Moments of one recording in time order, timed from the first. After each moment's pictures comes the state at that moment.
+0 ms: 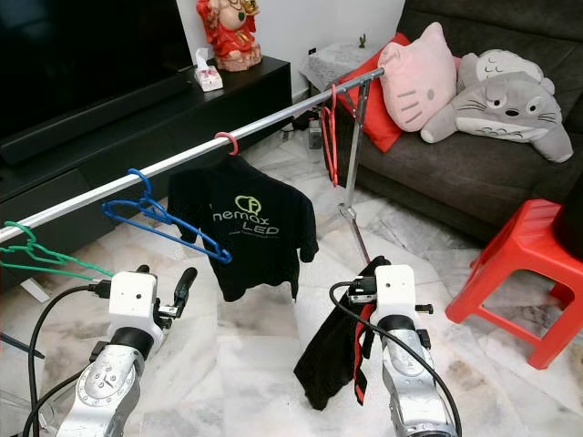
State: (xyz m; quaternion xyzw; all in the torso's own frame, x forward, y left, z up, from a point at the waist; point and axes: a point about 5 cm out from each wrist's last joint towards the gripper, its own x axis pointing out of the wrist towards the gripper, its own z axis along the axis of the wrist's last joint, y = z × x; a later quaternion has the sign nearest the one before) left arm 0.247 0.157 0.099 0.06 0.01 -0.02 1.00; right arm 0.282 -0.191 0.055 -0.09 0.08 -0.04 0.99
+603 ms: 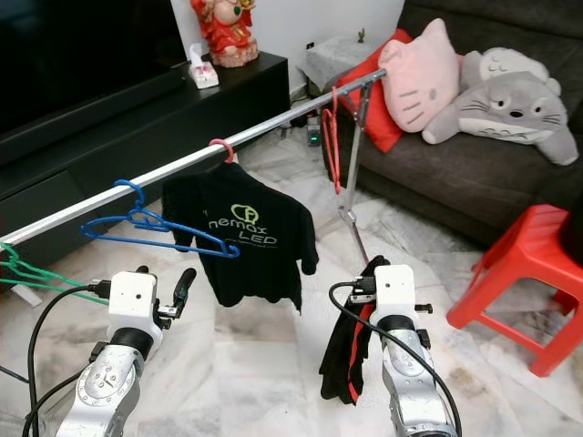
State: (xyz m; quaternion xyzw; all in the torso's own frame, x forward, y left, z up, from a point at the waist) left arm 0.248 0.160 0.098 0.07 0.01 -0.01 1.00; right arm 0.283 -0.188 0.055 -0.09 0.08 -0.03 0.99
